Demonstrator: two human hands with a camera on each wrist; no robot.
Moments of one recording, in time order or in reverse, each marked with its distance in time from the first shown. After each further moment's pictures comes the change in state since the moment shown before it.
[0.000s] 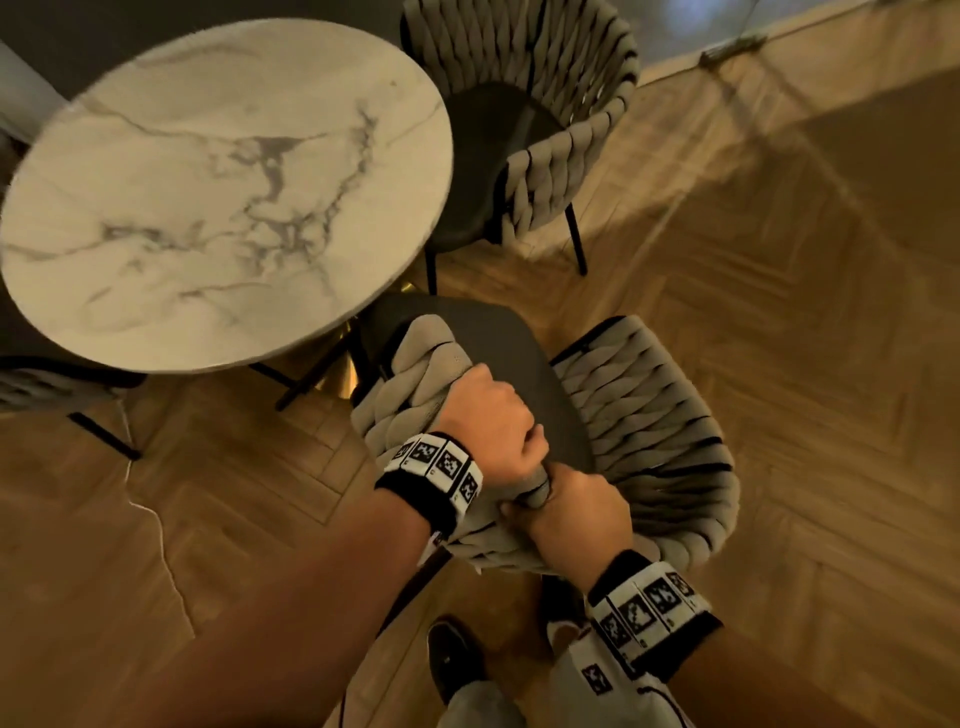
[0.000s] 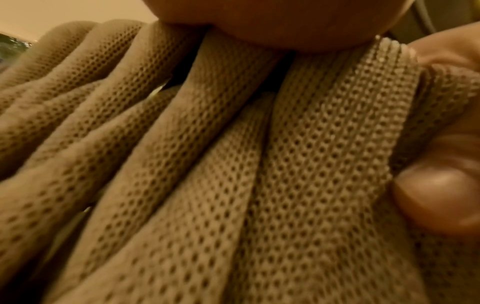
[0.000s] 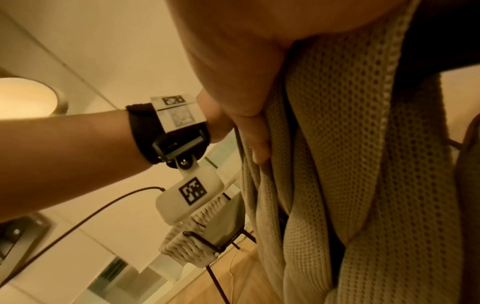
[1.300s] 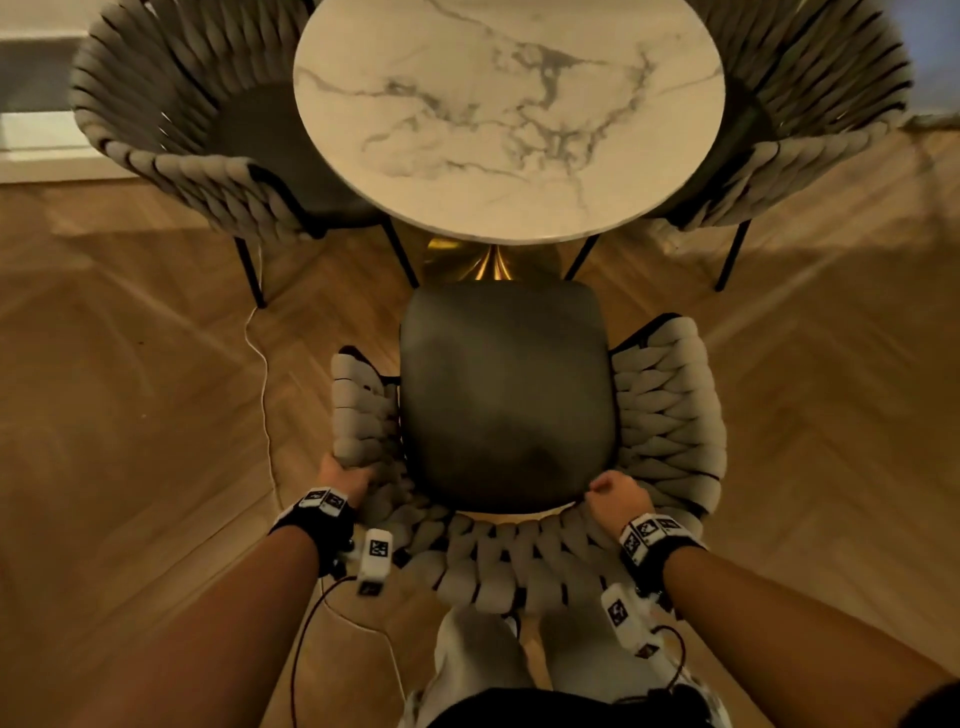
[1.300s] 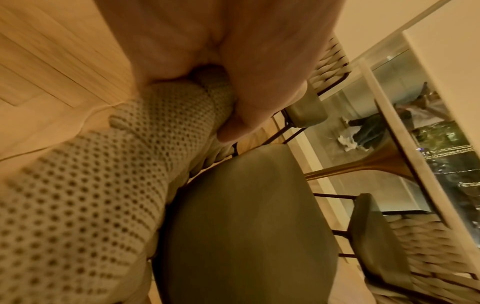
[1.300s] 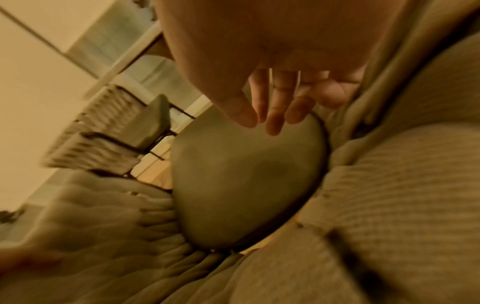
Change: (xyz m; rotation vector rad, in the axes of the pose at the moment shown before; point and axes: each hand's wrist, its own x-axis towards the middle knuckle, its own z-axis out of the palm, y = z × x) left_hand -0.413 -0.109 0.276 -1.596 0.272 -1.733; right_hand -0.027 -0.069 0.187 -0.019 -0.366 0.242
